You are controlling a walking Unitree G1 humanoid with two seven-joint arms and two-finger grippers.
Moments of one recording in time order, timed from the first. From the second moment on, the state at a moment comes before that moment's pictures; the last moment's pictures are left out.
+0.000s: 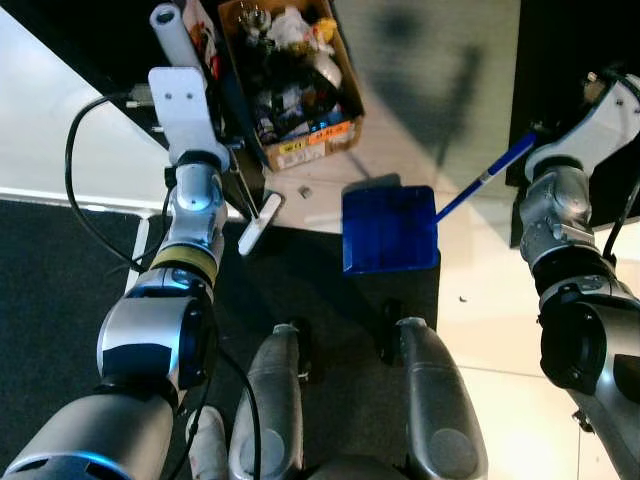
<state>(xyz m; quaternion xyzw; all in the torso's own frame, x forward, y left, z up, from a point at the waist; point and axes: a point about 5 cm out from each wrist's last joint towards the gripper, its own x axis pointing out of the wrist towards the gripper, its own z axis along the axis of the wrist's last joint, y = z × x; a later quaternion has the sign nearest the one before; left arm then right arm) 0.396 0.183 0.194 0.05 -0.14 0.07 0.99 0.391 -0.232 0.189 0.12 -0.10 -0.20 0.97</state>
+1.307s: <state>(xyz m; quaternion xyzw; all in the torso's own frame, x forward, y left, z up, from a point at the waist) 0.403 0.163 0.211 0.06 -0.16 0.02 0.98 0.417 -0.164 0.247 0.06 -0.10 -0.21 0.97</state>
